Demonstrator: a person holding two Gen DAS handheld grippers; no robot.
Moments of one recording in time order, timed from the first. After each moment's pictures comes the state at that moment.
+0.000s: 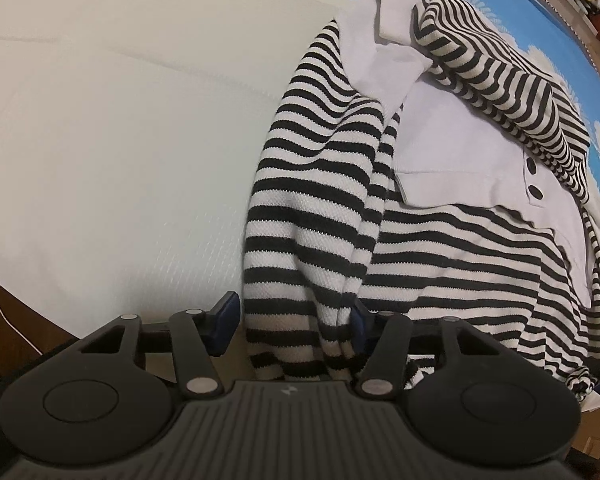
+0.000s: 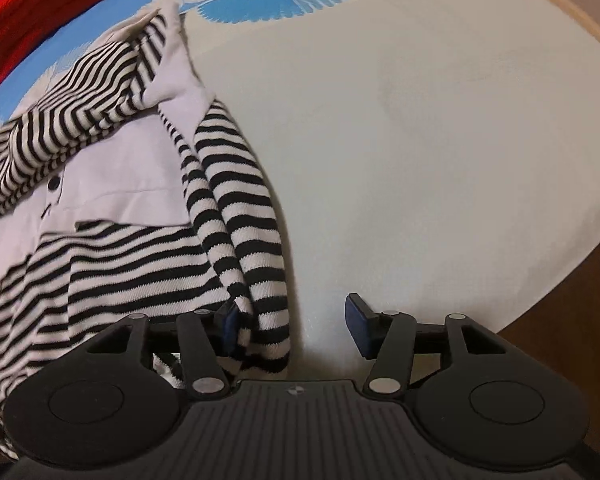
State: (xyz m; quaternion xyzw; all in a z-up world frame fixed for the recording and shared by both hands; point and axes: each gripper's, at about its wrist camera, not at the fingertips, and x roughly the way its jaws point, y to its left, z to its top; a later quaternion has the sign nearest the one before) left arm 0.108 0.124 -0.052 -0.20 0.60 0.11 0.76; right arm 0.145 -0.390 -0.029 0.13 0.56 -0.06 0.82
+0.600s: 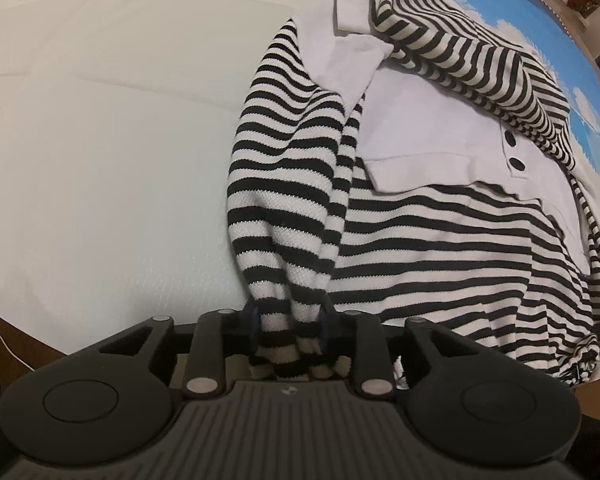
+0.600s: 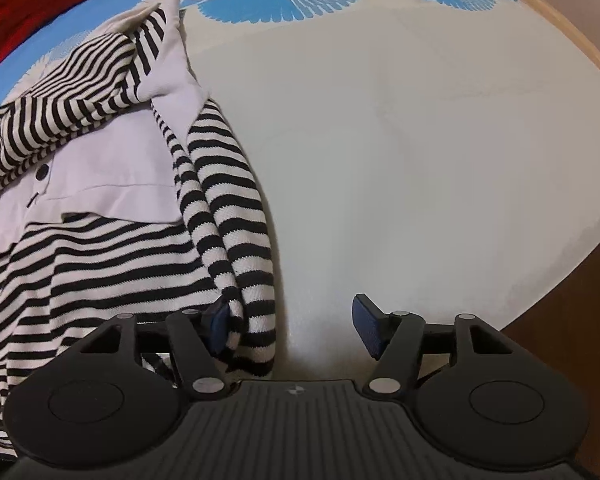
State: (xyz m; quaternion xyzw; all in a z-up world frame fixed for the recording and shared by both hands) left arm 0.110 0.111 -0.051 -0.16 0.60 0.07 0.78; right arm 0.146 -0.388 -0.030 0.10 0.56 -0.07 0.82
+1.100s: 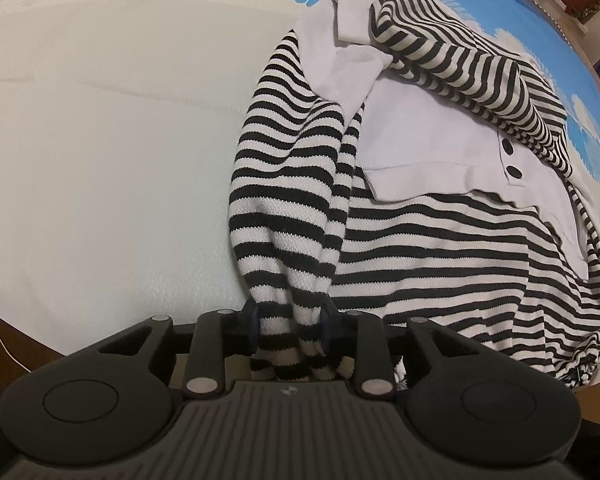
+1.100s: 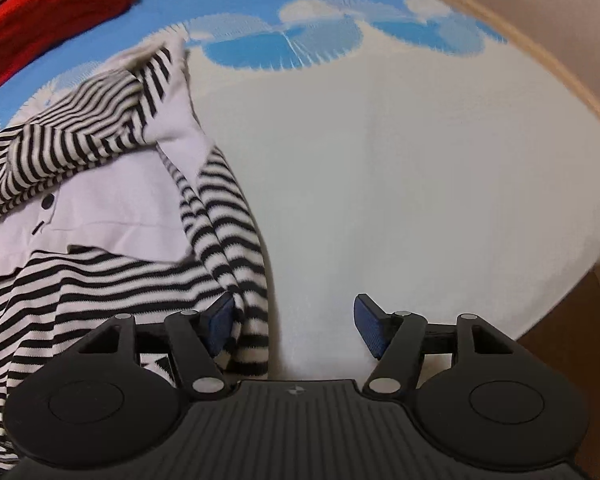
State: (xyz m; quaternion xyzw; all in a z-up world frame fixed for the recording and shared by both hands) left arm 0.107 0.112 -0.046 -0.16 0.59 0.08 0.79; right arm 0.143 -0.387 -0.009 0.07 0.50 -0.08 0.86
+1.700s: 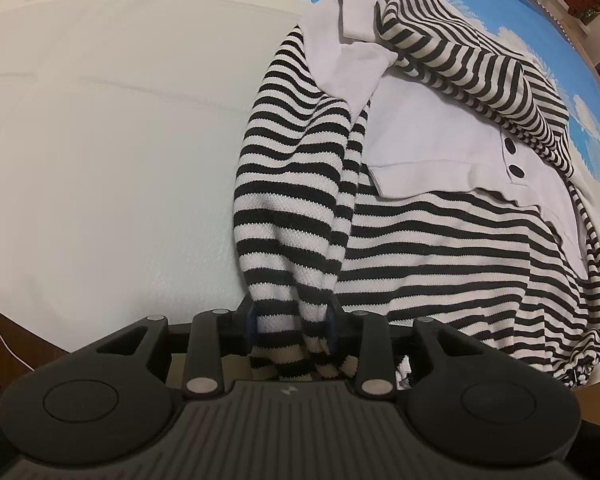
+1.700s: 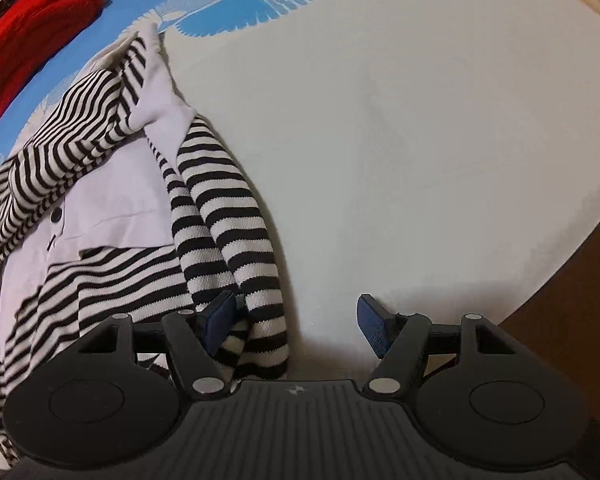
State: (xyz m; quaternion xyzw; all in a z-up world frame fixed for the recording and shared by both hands) left arm 0.106 0.114 -0.047 -0.17 0.59 0.08 0.78; right arm 0.145 -0.410 -0.035 0.20 0.55 -0.07 0.81
